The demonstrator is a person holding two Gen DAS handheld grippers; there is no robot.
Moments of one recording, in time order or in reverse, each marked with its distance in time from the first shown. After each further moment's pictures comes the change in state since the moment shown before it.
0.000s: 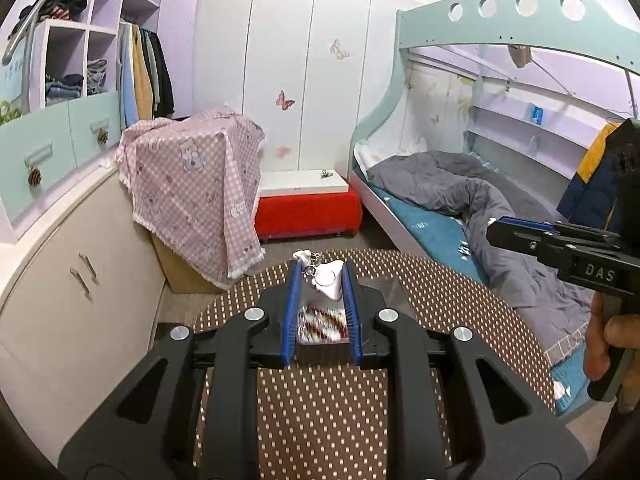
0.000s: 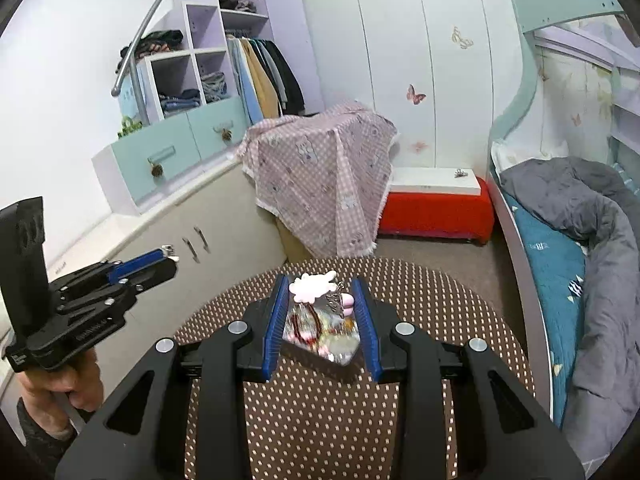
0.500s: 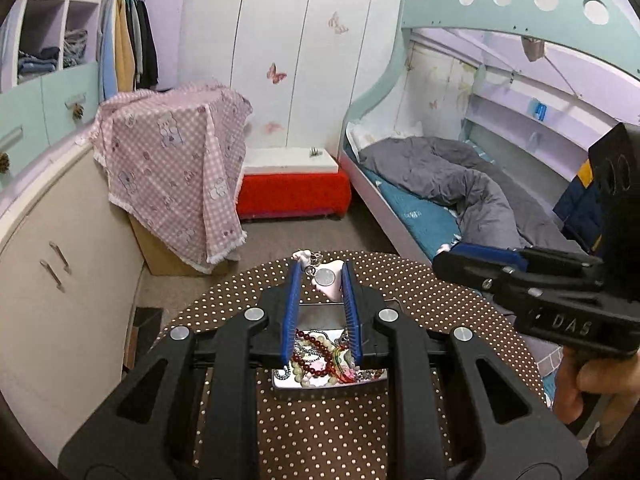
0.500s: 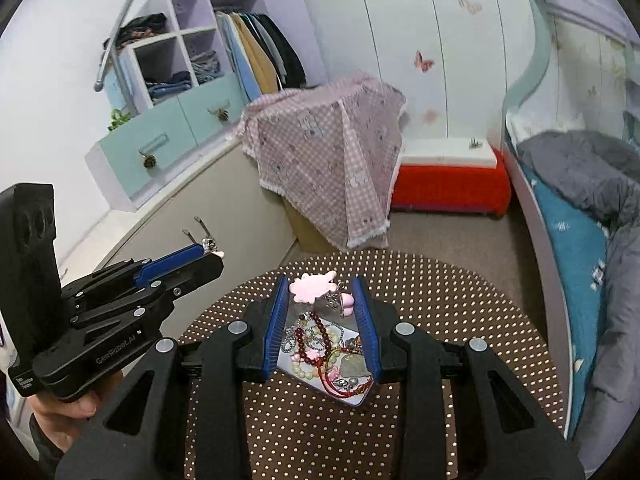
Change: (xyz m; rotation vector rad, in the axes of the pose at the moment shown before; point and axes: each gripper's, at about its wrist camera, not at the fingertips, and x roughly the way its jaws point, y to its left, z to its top) left arm 0.083 0.003 0.019 -0.048 0.111 -0.056; right arm 0.076 -0.019 0.011 0.071 0.142 0.036
